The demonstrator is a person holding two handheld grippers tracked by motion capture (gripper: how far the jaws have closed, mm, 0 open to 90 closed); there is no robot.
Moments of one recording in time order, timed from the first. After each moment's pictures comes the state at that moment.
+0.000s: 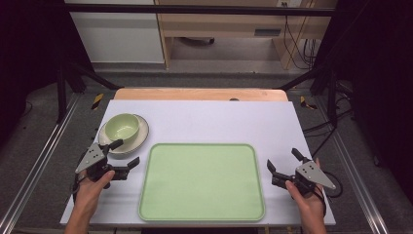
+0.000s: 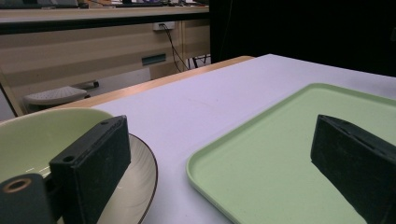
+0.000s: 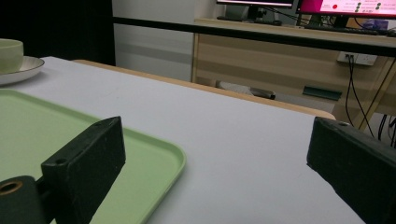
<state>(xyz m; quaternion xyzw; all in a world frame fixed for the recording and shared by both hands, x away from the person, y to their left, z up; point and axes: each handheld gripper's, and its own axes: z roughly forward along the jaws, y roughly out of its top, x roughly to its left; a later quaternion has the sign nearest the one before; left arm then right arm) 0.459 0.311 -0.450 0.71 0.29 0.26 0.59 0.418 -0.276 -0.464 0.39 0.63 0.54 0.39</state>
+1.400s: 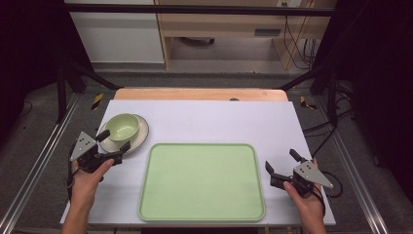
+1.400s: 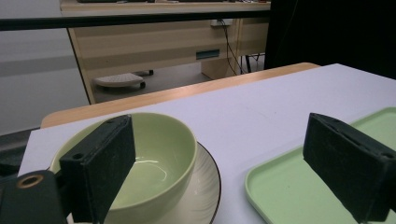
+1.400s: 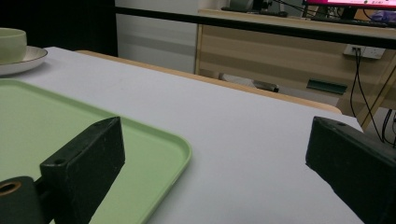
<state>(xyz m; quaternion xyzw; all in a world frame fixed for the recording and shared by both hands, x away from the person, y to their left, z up) 0.471 0.320 -0.421 0.67 0.39 0.32 0.54 0.417 -0.272 -0.464 0.39 0.65 0.53 0.39</state>
